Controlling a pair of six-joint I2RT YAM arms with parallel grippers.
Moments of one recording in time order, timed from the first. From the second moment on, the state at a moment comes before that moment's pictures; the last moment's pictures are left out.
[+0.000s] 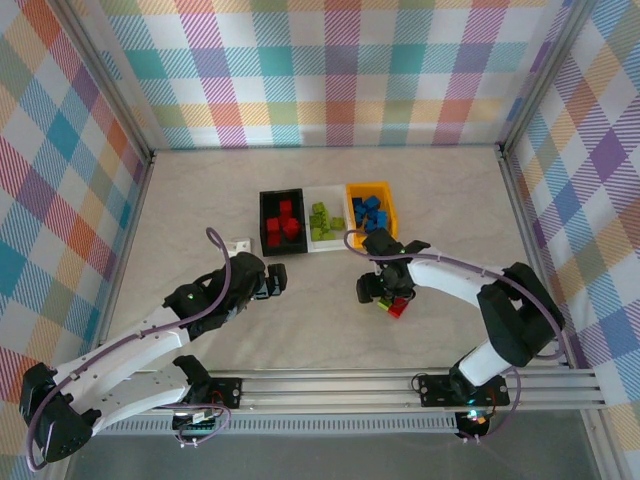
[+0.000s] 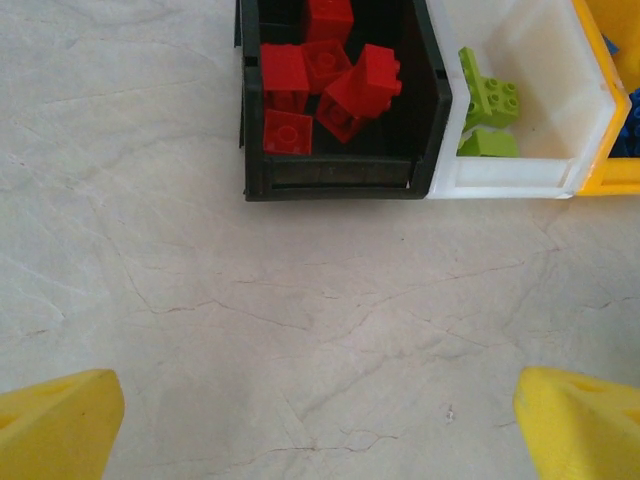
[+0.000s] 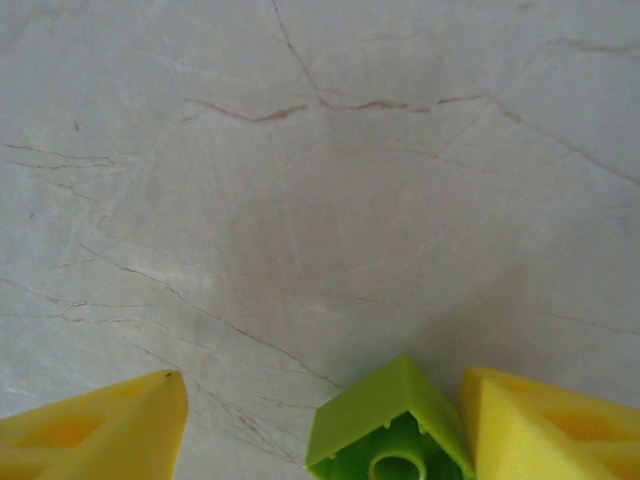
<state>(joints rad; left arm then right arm) -0.80 0.91 0.71 -0.61 -0.43 -0.71 0.66 1.56 0.88 -0.68 -0.05 0.46</state>
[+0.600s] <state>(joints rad) -0.80 0.92 0.70 -0.60 -0.43 -0.71 0.73 1.56 0.86 -0.73 -0.04 0.49</state>
